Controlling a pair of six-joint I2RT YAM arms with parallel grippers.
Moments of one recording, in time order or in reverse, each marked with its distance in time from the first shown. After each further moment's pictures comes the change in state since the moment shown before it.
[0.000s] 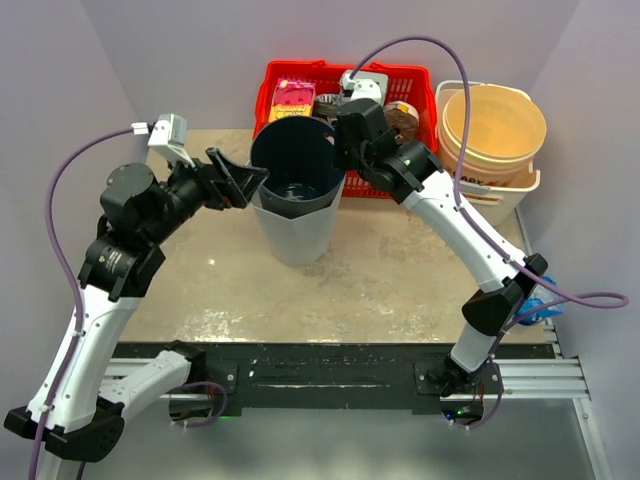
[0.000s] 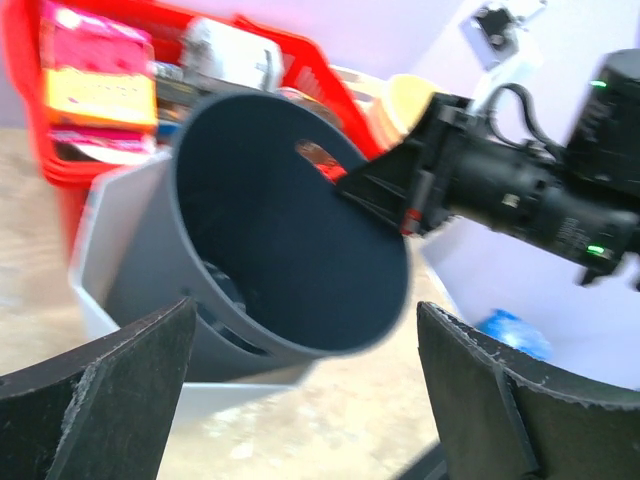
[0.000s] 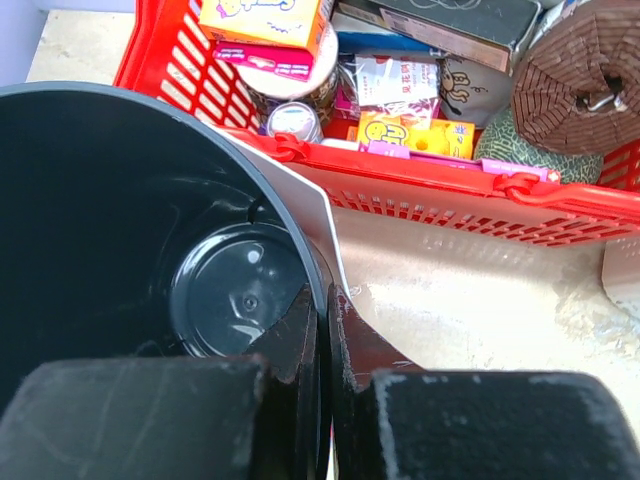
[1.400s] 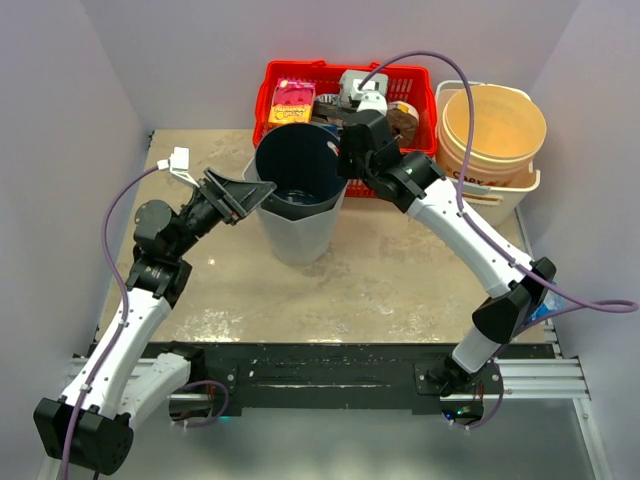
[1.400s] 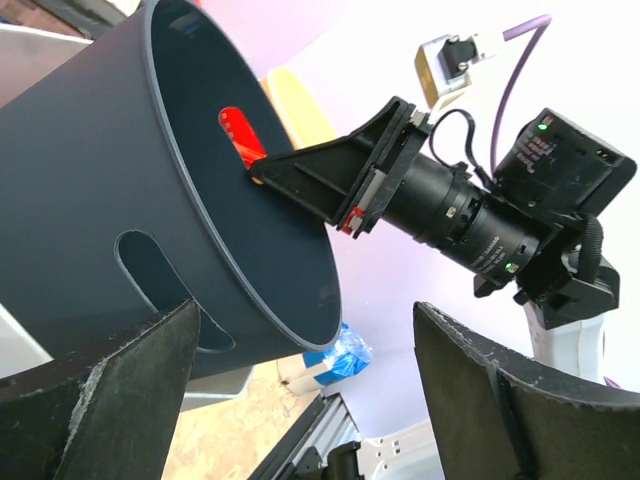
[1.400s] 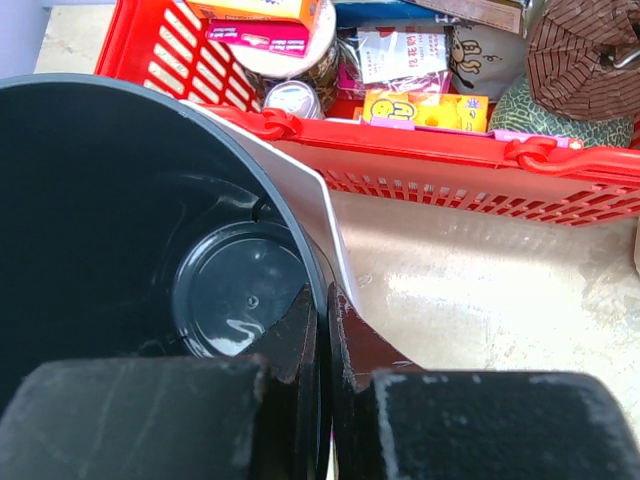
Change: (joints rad) left arm 0.127 -0.087 -0.566 0.694 0.302 -0.566; right arm -0.017 -0.066 -0.171 0.096 -0.035 0.058
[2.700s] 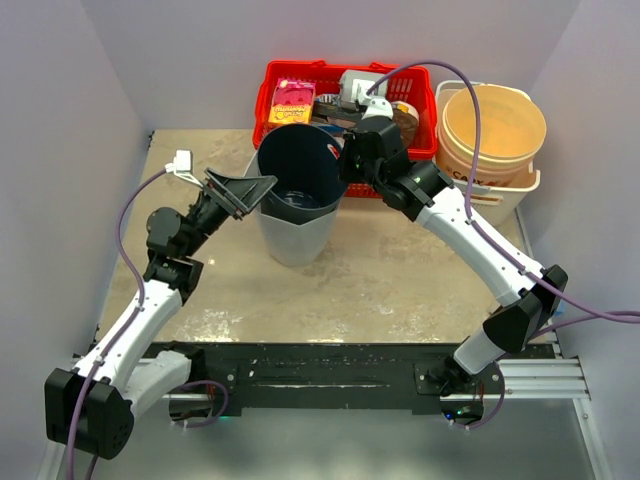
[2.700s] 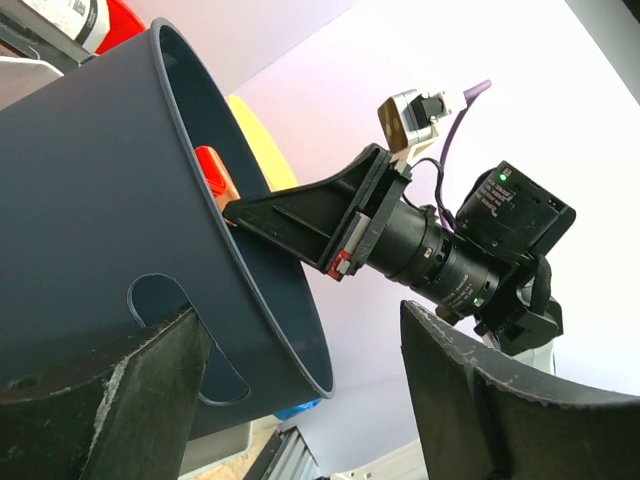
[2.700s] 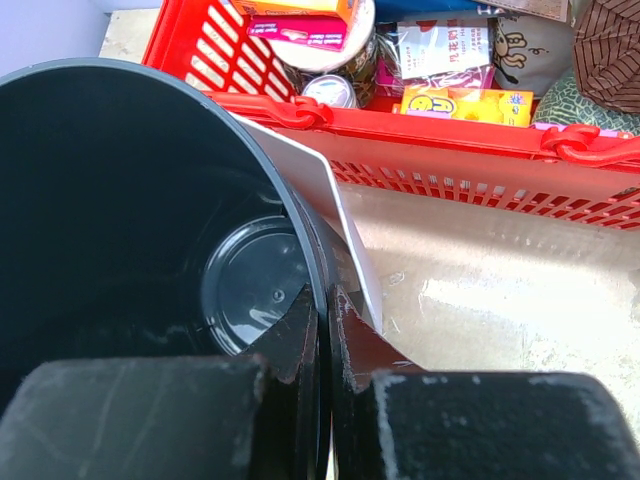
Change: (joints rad) left arm -0.017 0.093 -0.123 0.371 -0.025 -0.154; right arm -0.013 -0.086 -0.135 0.109 -0.103 0.029
